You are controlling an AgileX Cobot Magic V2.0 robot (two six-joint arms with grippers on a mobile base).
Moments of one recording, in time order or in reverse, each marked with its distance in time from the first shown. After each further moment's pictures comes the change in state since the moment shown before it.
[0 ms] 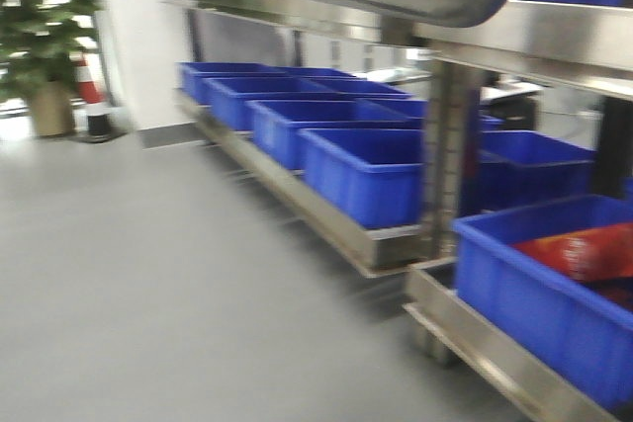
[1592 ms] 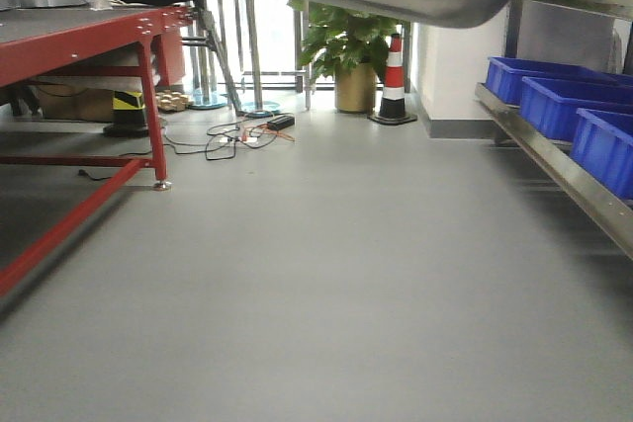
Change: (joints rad) left arm 0.000 0.000 0.000 0.000 -0.002 0.000; right arm 0.000 0.000 0.000 0.000 0.001 0.000
